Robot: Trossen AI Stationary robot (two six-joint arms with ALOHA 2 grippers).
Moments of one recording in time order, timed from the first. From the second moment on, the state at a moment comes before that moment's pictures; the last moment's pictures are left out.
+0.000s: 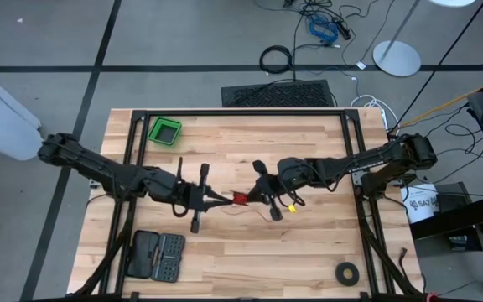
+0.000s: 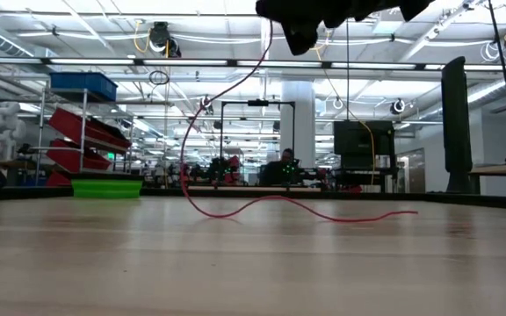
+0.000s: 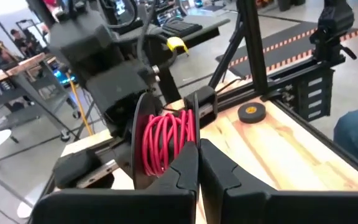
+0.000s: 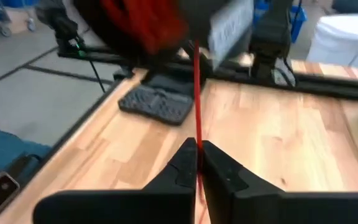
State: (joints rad) left arm -0.34 1.22 0.95 0.12 -0.21 0.32; right arm 0.10 1.48 0.96 0.20 -0.18 -0.04
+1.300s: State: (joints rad) left arm -0.37 1.11 0.95 -0.11 -0.27 0.11; right arm 0.15 1.94 0.96 0.76 -0.05 0.16
